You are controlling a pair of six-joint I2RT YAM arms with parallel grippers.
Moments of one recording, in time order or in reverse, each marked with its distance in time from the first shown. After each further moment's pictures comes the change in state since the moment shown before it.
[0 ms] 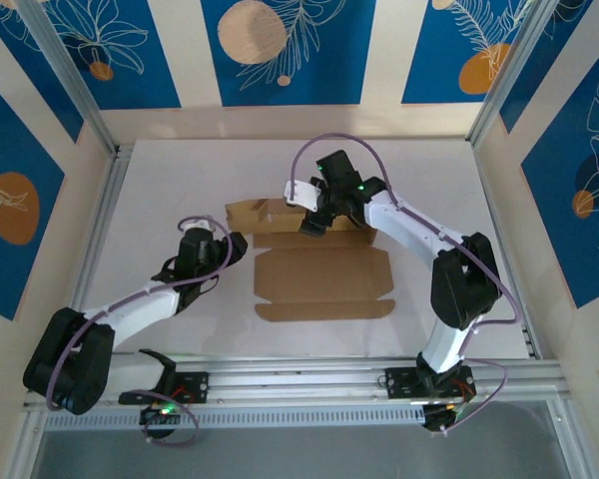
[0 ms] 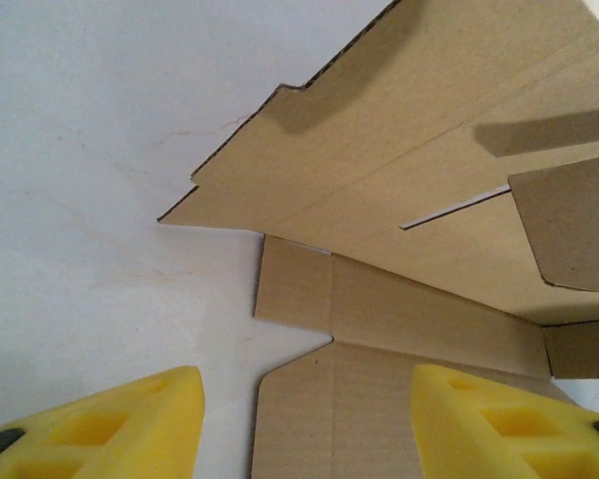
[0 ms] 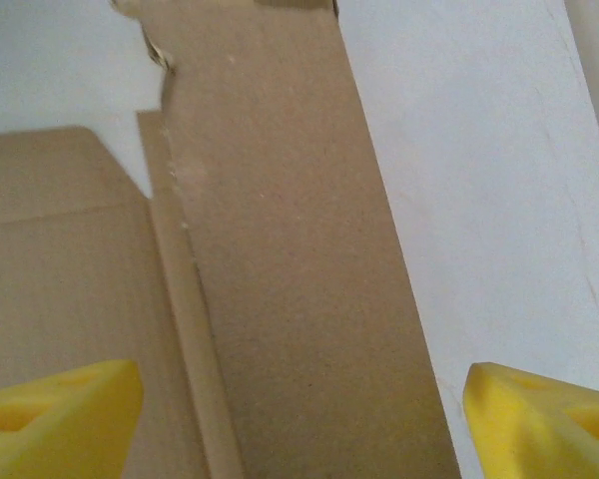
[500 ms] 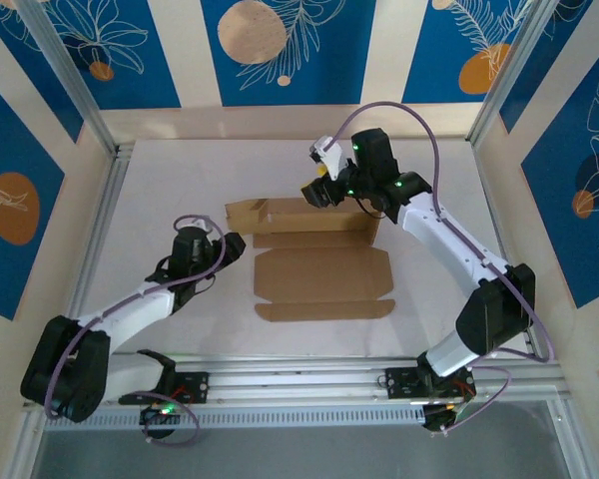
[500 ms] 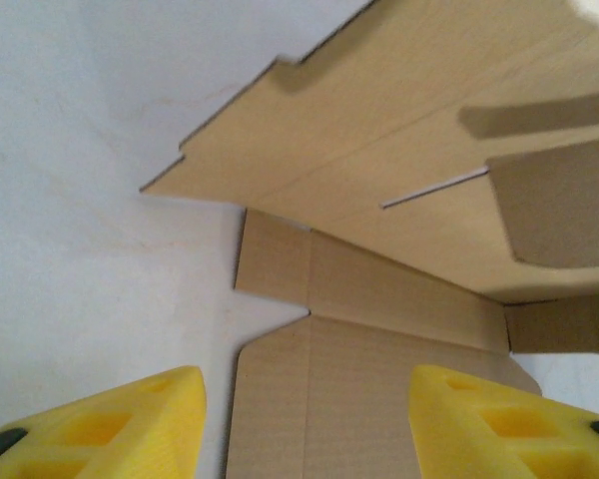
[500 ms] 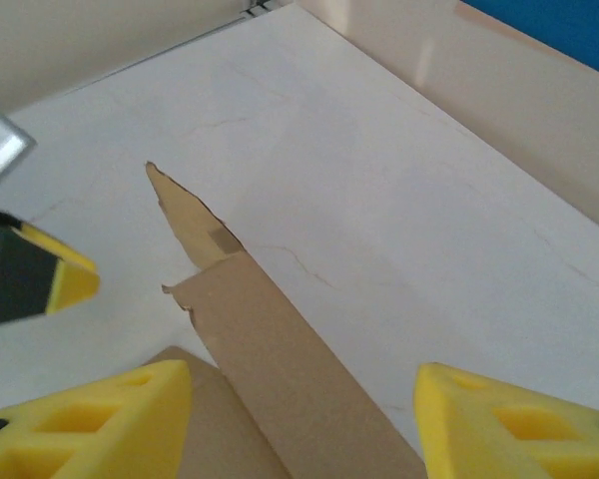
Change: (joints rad) left arm 0.044 -0.023 0.003 -0.049 0.124 -0.037; right arm -0.066 -0.202 0.001 0.088 -0.140 0.555
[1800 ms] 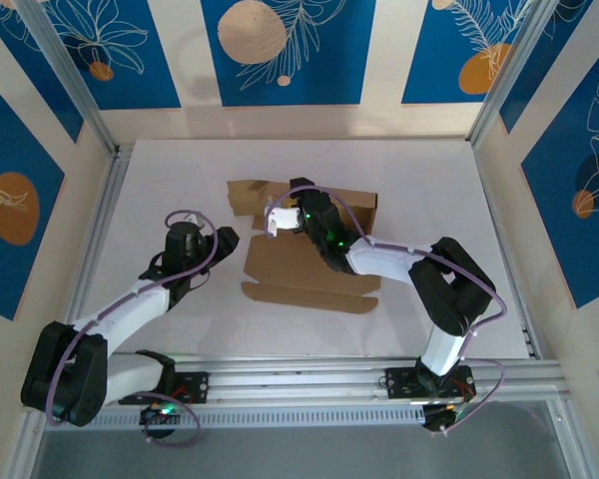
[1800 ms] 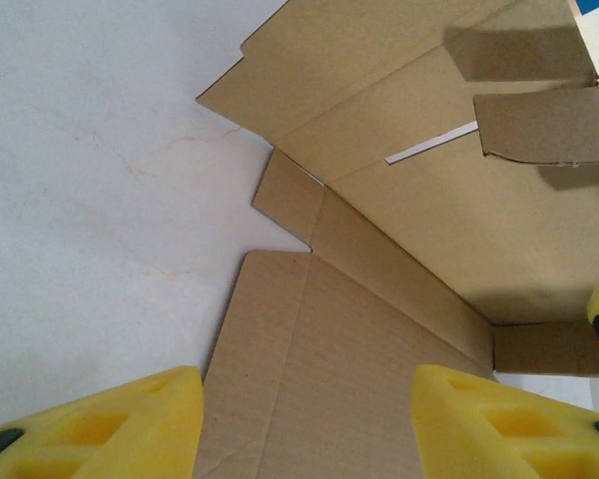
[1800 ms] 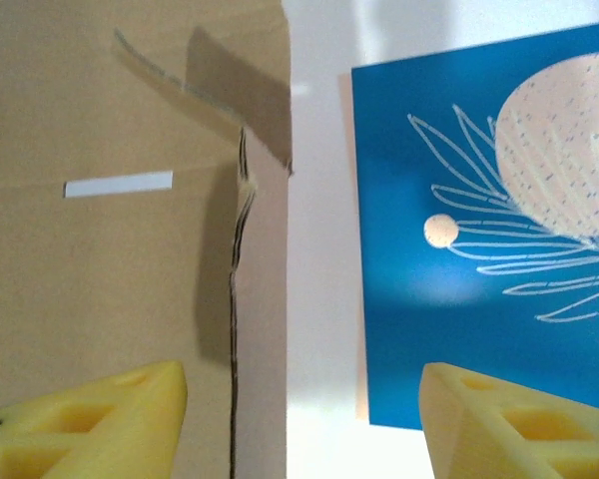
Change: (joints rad) left arm 0.058 -0.034 0.033 -0.051 0.006 -0.019; right arm 0.253 0.203 -0.437 0.958 0.685 -1.062
